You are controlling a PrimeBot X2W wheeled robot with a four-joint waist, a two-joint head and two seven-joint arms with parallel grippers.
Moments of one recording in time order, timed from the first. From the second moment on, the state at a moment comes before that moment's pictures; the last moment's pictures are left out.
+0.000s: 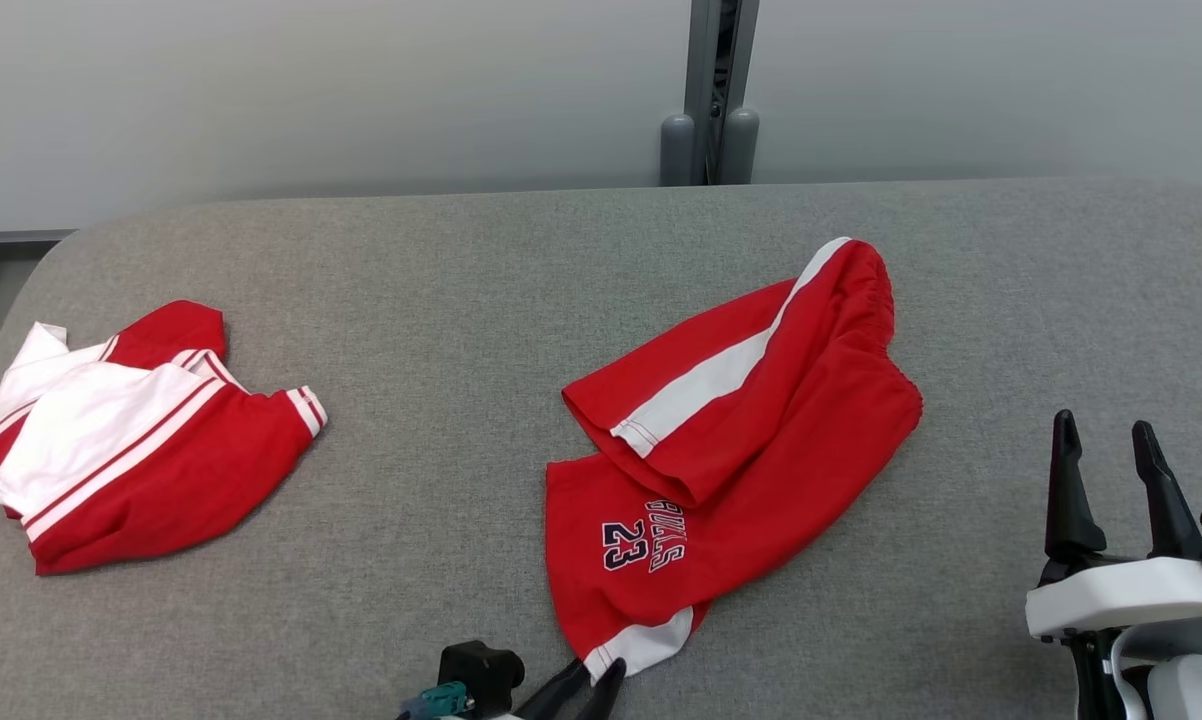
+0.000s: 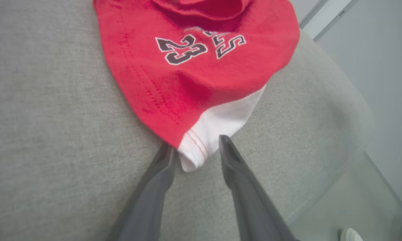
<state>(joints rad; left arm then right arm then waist) -0.24 0.05 -0.85 0.72 -0.79 -0.13 -0.26 -0.16 -0.05 -0.11 0.31 0.27 0.13 -0.26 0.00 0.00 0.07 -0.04</state>
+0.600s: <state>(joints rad) -0.16 0.05 -0.50 0.48 -0.59 -0.09 -0.26 -0.15 -0.05 -0.09 0.37 0.26 0.13 -0.26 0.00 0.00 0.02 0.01</state>
